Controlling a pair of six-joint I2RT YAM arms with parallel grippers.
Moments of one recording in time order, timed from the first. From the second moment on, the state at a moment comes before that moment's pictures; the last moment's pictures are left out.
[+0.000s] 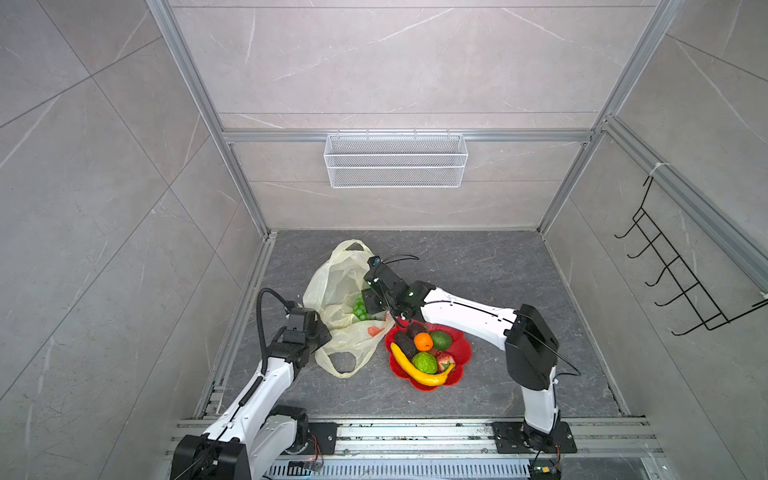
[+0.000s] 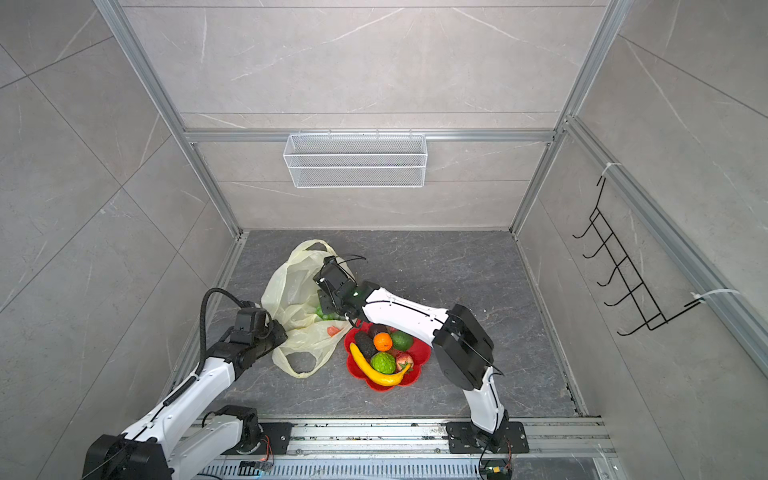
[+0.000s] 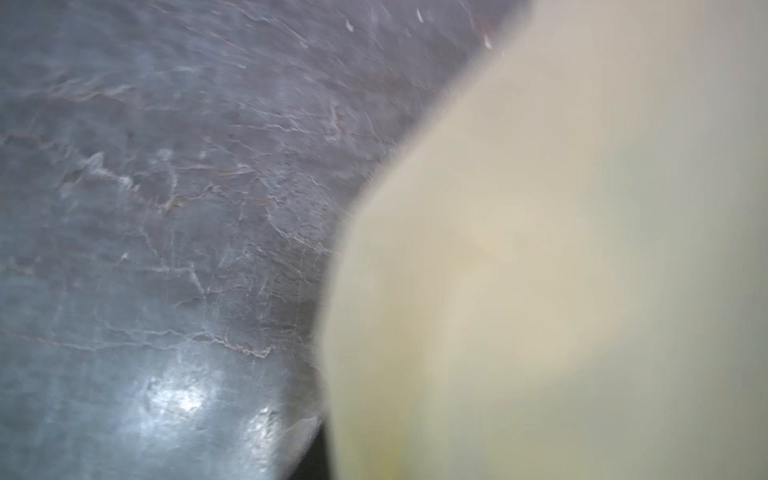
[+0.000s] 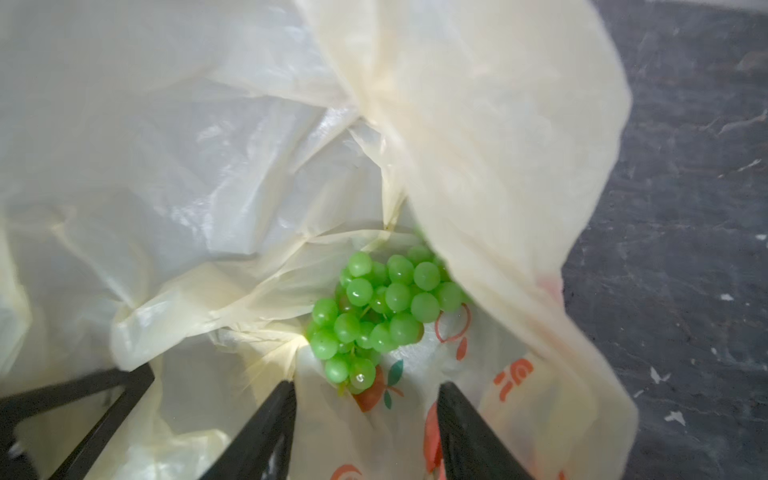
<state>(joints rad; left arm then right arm) -0.19 1.01 0.49 -0.39 -0.04 -0.69 0.93 2.04 1.69 -0.48 0.21 0.46</state>
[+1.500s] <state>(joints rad) -0.46 1.52 0.75 -0.50 -0.21 -0.66 0.80 2.30 1.87 -0.52 -0.01 0.78</state>
